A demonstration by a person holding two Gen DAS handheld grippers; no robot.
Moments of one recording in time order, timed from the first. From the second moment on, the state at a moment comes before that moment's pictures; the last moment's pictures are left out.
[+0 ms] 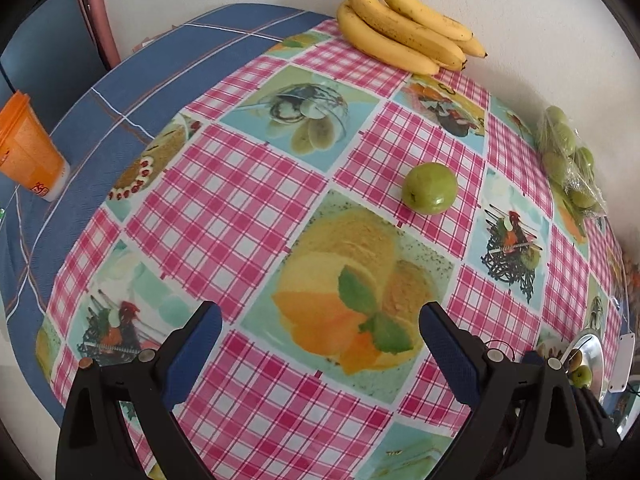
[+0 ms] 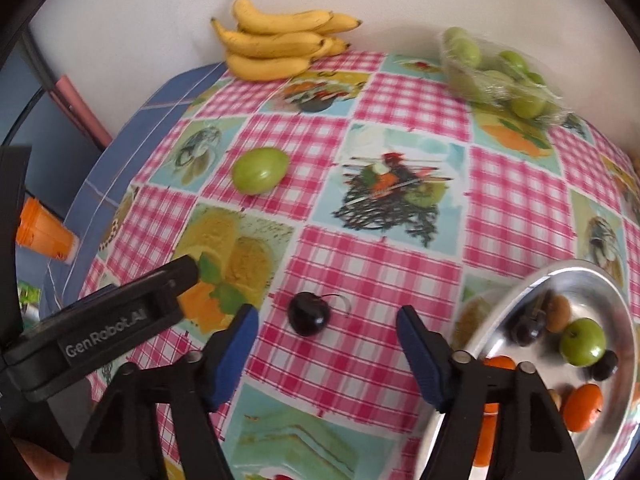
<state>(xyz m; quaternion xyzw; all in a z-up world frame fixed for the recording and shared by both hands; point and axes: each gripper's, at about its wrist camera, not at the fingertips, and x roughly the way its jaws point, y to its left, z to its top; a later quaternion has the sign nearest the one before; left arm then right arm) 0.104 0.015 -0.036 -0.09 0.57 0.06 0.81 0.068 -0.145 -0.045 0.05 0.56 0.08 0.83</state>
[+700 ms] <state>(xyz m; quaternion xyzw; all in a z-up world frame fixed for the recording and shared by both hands) 0.120 0.020 -0.043 -0.12 0.57 0.04 0.81 0.080 -0.139 -0.059 0.06 0.57 0.09 0.82</state>
